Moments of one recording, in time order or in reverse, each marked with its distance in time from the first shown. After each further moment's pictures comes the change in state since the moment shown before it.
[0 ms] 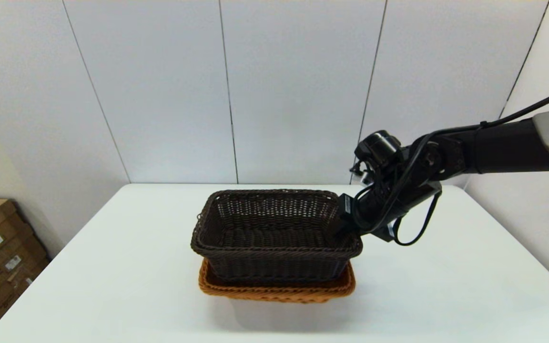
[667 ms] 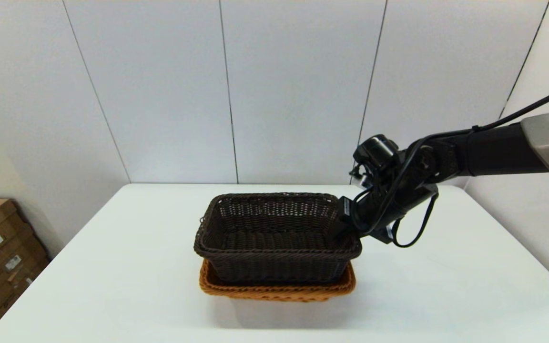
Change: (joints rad) left arm 0.000 0.000 0.000 0.000 0.000 0.000; right arm -0.008 0.024 0.000 -0.009 -0.003 0.000
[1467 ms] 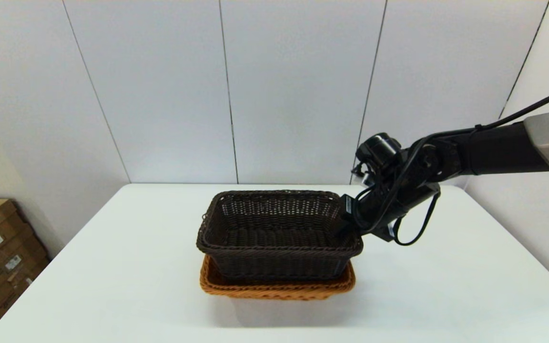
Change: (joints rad) left arm 0.000 0.000 0.000 0.000 0.001 0.000; right arm -0.011 -0.002 -0.001 -0.009 0.000 -0.001
